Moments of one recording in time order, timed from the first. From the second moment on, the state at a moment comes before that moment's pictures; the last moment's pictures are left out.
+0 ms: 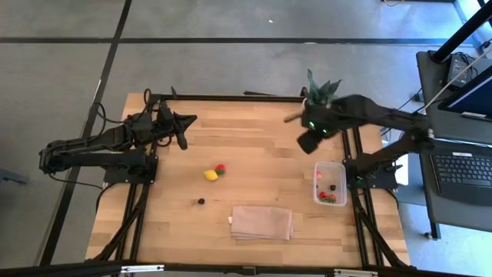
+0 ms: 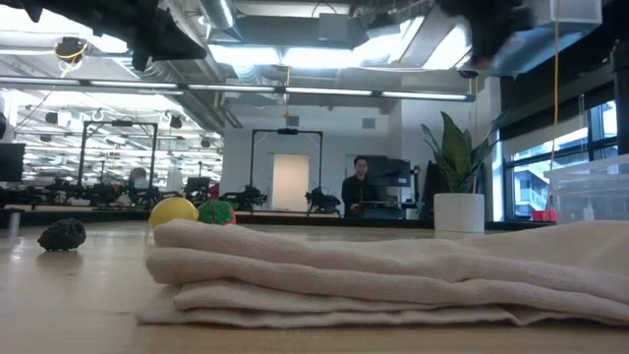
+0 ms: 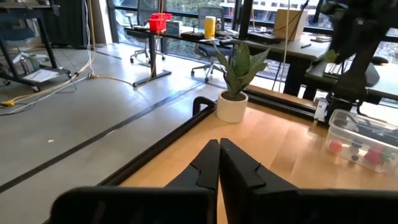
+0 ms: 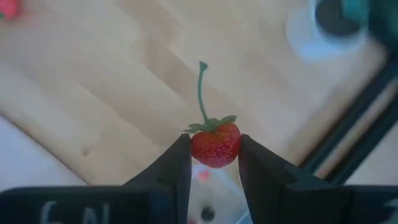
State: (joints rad) left arm 0.25 0.54 0.53 -0.13 -0.33 -0.13; right arm -0.12 1.39 1.57 -1.53 0.21 0.73
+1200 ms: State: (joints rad) left arm 0.25 0.54 0.53 -0.03 -0.46 -0.14; right arm 0.24 1.12 0.60 -0.93 -0.11 1.36
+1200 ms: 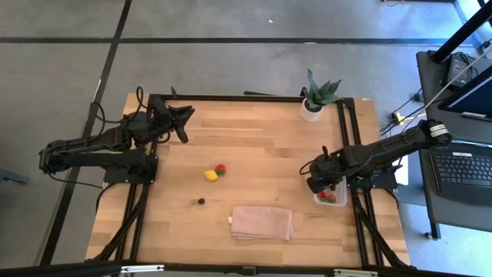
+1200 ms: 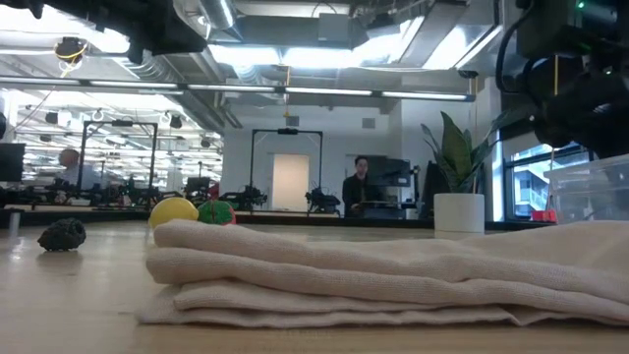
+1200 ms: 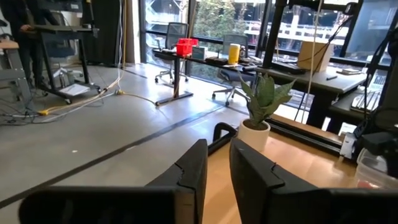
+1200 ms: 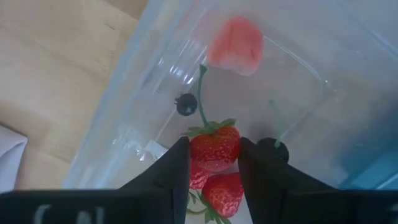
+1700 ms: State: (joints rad) left arm 0.25 0.54 0.53 -0.03 -0.45 -0.15; right arm 0.24 1.12 0.60 -0.93 -0.11 1.35
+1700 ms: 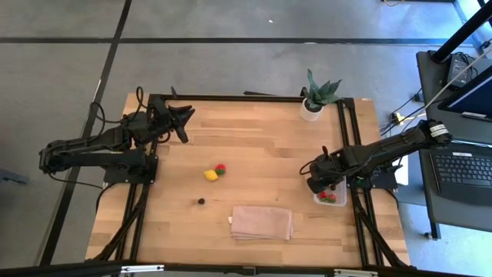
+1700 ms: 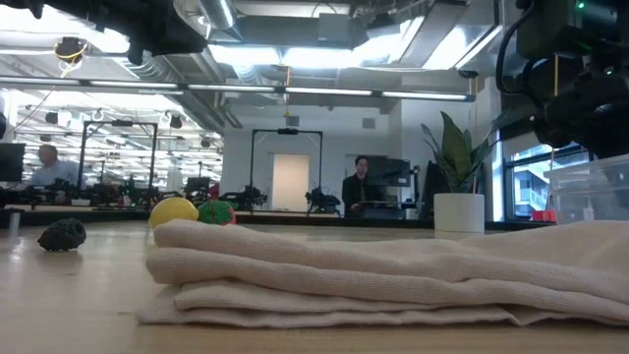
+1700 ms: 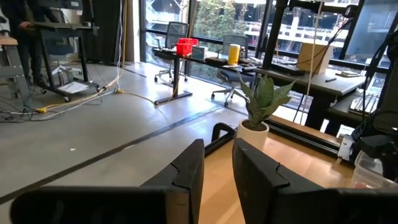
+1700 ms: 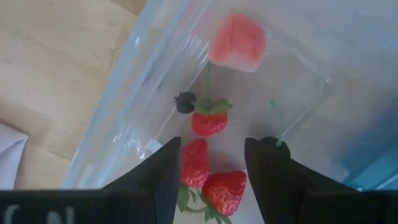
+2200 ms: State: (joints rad) left arm 0.25 0.54 0.53 -0.03 -0.45 -0.15; right arm 0.23 1.12 0.88 -1.18 -0.17 1.23
